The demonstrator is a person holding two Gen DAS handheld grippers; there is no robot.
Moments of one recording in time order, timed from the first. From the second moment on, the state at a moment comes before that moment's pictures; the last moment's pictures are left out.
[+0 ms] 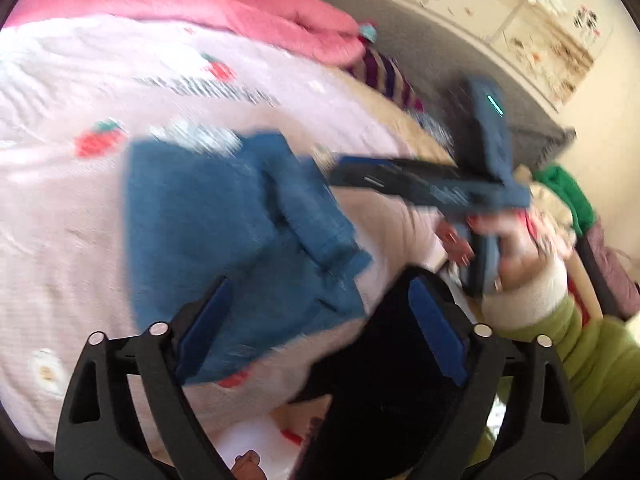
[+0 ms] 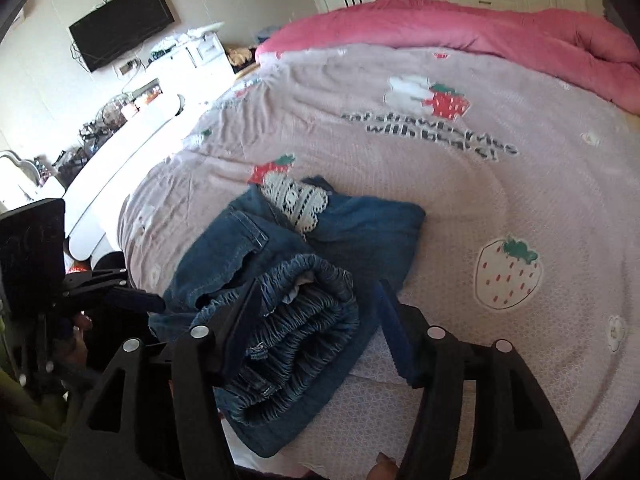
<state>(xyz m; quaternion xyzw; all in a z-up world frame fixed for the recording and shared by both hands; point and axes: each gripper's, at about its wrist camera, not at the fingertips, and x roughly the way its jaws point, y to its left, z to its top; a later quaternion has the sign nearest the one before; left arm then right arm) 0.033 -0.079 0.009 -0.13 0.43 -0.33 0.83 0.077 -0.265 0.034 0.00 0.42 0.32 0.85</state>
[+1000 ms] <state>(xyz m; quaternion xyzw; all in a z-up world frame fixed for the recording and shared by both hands) 0.141 -0.087 -0.032 -0.03 0.51 -0.24 0.82 0.006 -0.229 0.023 -0.13 0.42 0.38 0.82</state>
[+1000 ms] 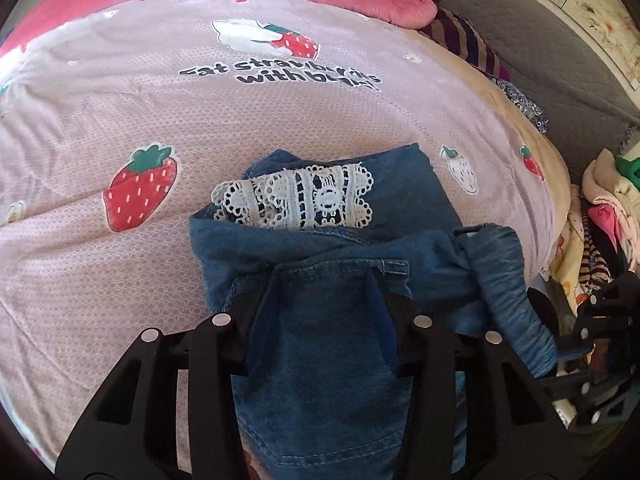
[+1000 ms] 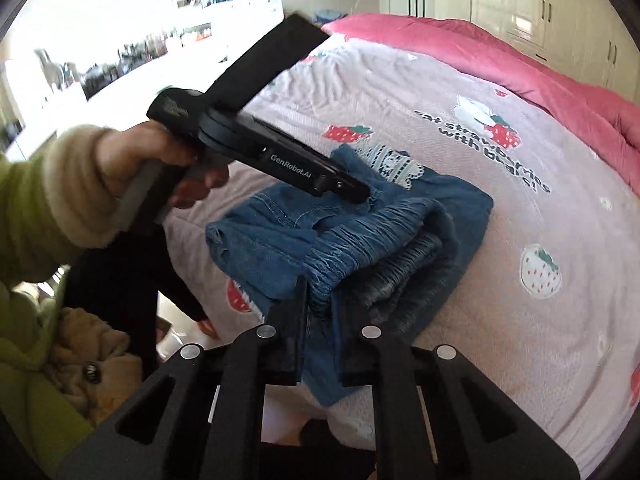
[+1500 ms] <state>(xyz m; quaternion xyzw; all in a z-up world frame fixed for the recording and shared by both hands) 0.136 -0.090 -0.032 -0.03 0.50 -0.24 0.83 -0.038 -0.226 0.049 -0.13 0.34 0.39 0.84</state>
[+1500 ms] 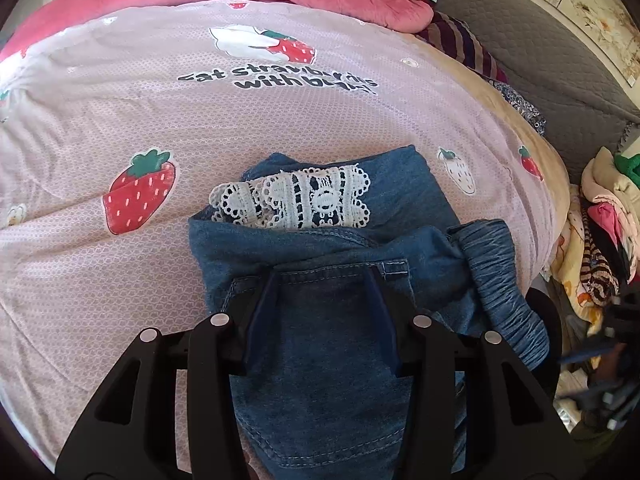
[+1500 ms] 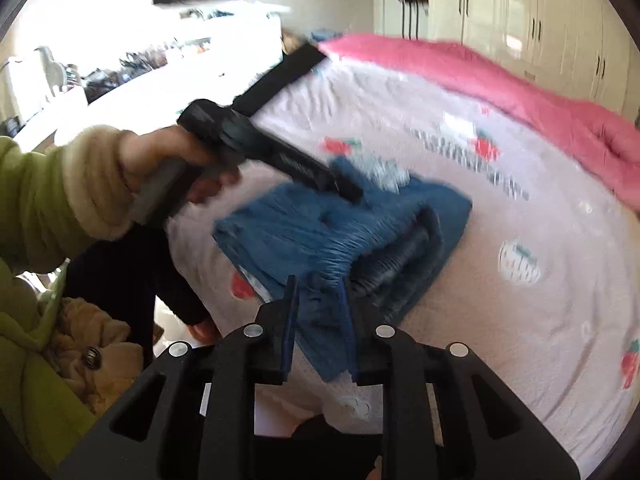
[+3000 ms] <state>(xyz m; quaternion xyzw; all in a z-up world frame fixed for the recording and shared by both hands) 0.138 -0.085 -0.033 -0.04 0.49 -0.25 0.83 -0.004 -0.189 0.036 -0.06 0.33 0.35 0.87</state>
